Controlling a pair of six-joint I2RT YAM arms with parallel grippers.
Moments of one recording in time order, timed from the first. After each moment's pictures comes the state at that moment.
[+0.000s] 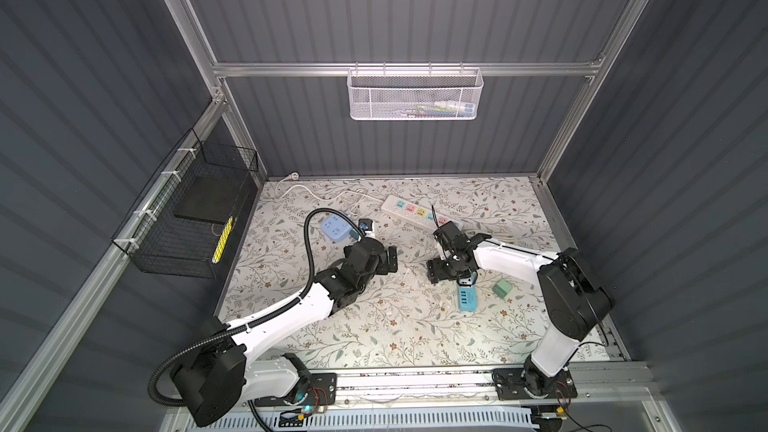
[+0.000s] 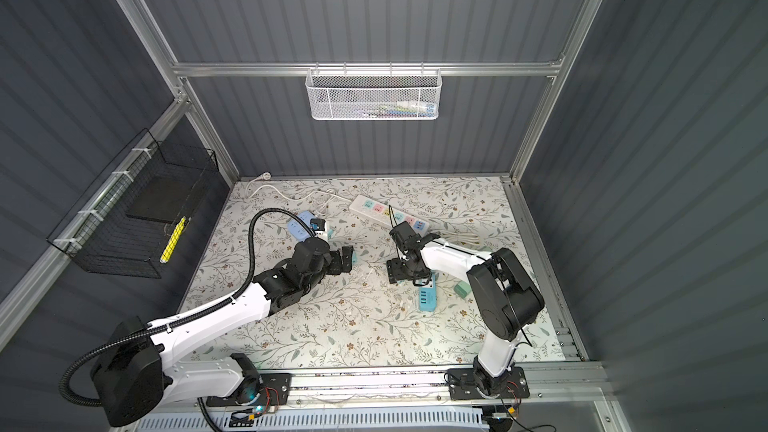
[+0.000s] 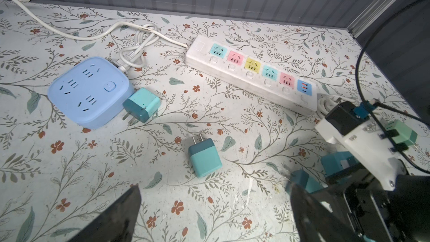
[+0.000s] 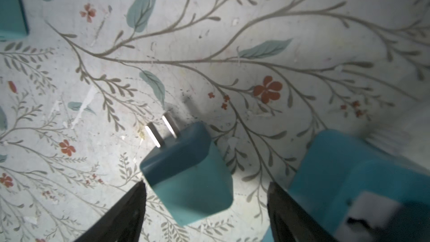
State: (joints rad) left arm -0.80 1.27 0.78 -0.11 -0.38 -0.48; right arm 0.59 1.74 1.06 -0.58 -0.03 0.37
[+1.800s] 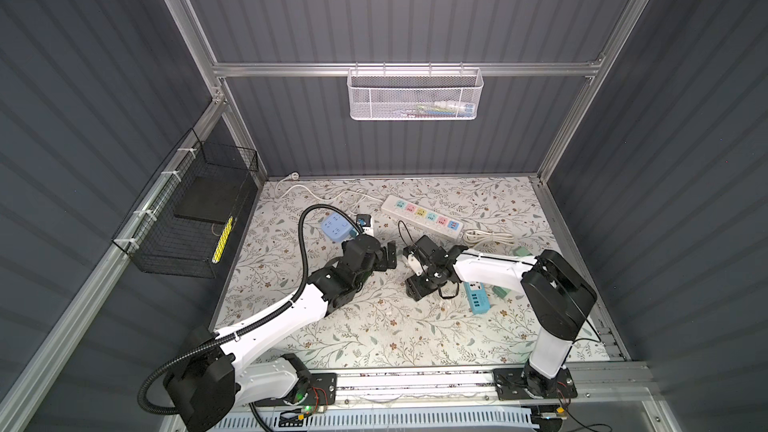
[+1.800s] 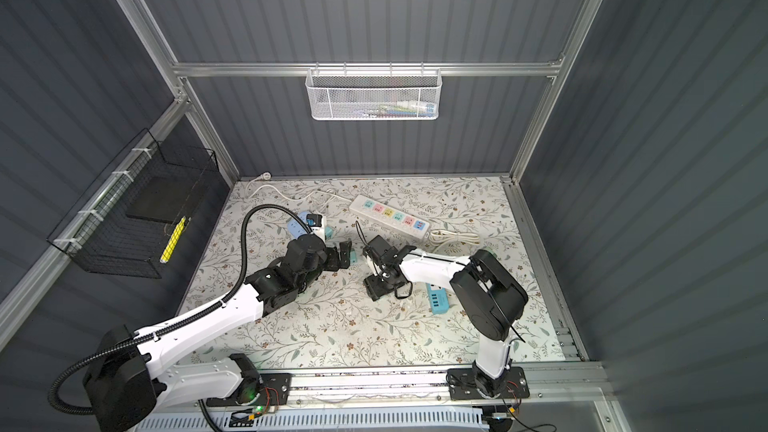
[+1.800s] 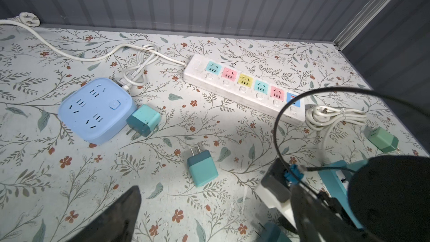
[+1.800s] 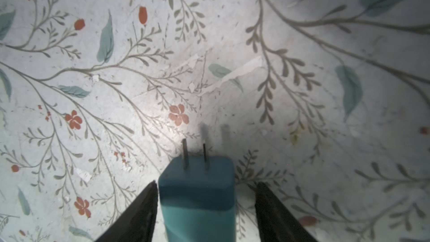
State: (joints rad) left arm -0.80 1.21 0.81 -0.13 -0.38 -0.44; right arm 0.79 1.79 1.06 -0.50 -0.12 0.25
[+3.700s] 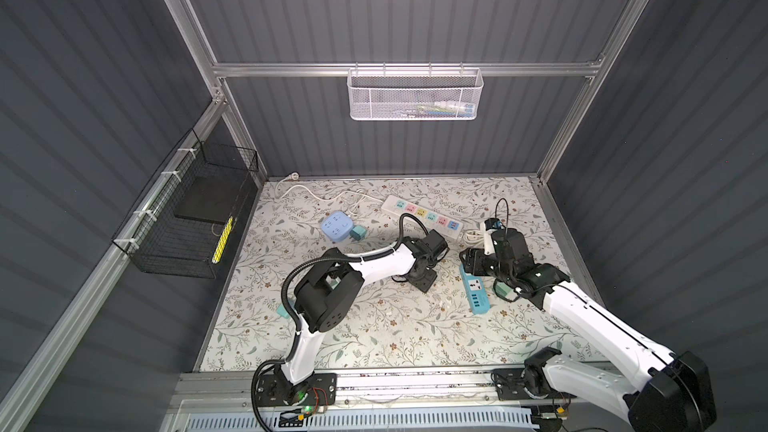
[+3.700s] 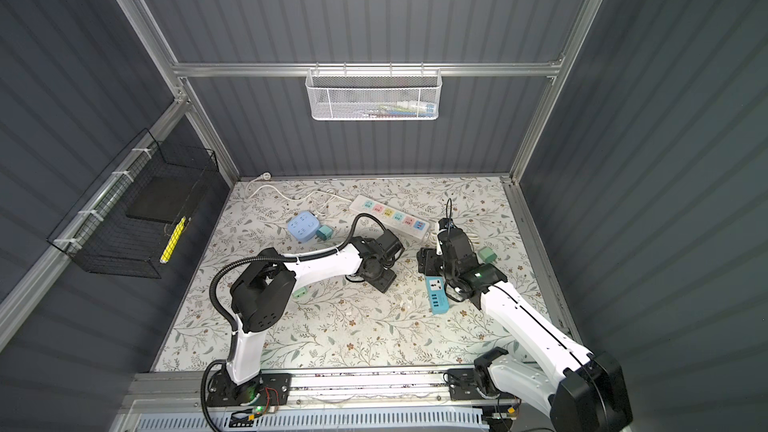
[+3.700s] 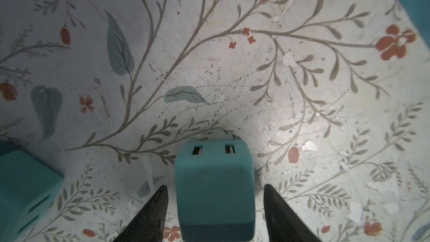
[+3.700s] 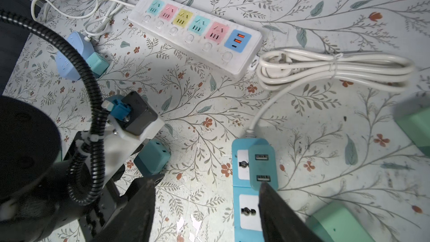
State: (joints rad) left arm -0.93 2.06 1.49 -0.73 -0.07 -0.19; right arm 0.45 1.07 0.74 -0.41 0.03 0.42
